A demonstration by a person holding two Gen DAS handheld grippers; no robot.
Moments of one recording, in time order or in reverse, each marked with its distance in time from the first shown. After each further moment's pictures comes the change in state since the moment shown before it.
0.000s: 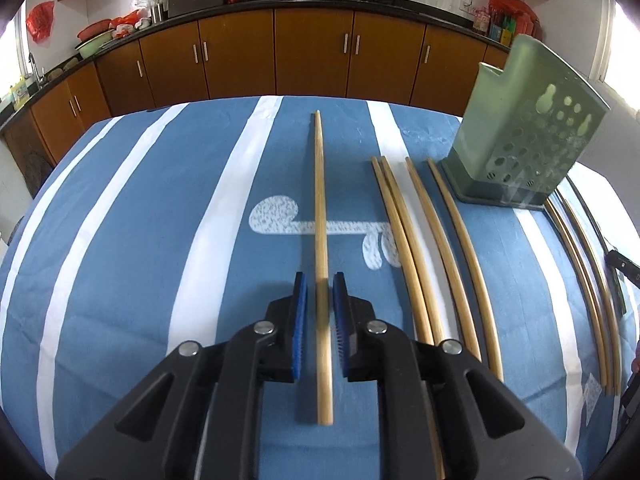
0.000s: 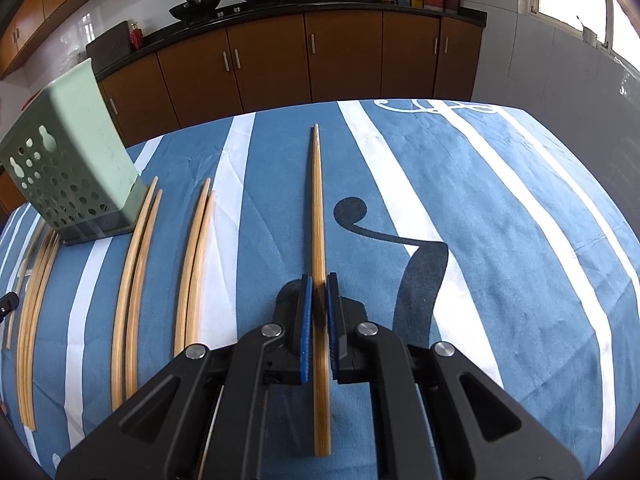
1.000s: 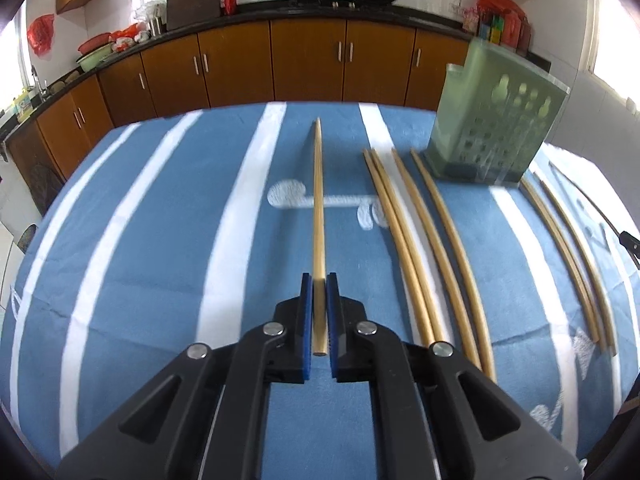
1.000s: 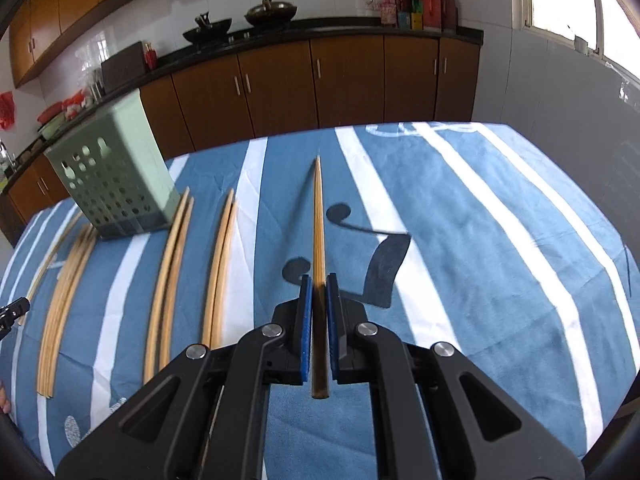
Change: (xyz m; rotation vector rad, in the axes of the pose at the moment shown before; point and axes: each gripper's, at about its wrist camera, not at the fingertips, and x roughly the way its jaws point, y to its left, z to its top) left arm -0.046 0.002 -0.022 0.028 -0.049 0.003; right arm -0.062 -0.010 -0.020 0.003 -0.104 0.032
